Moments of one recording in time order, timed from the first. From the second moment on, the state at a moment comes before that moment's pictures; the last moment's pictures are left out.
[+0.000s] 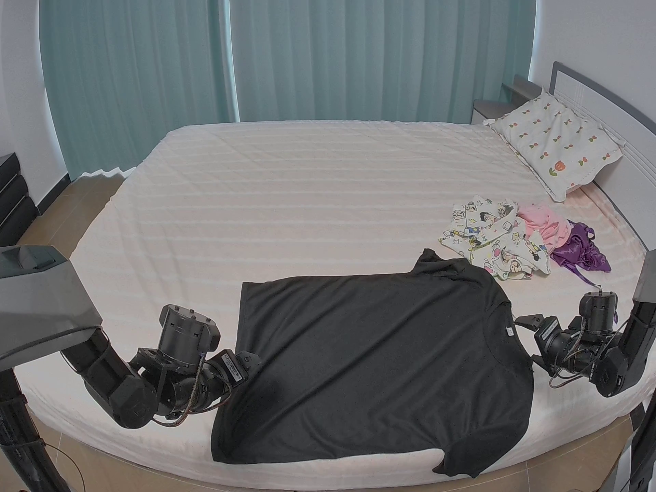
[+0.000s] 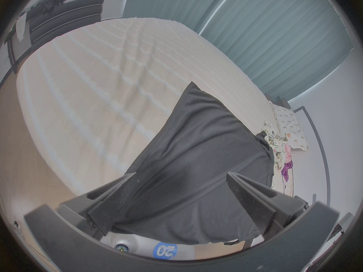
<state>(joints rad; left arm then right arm) -0.45 2.01 -0.51 -0.69 0.13 -0.94 -0.05 2.09 -0.30 -1.20 0.16 0.94</state>
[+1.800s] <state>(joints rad) -0.21 2.33 -0.99 -0.69 0.10 -0.73 0.07 2.09 -0.22 -1.29 0.12 0.95</state>
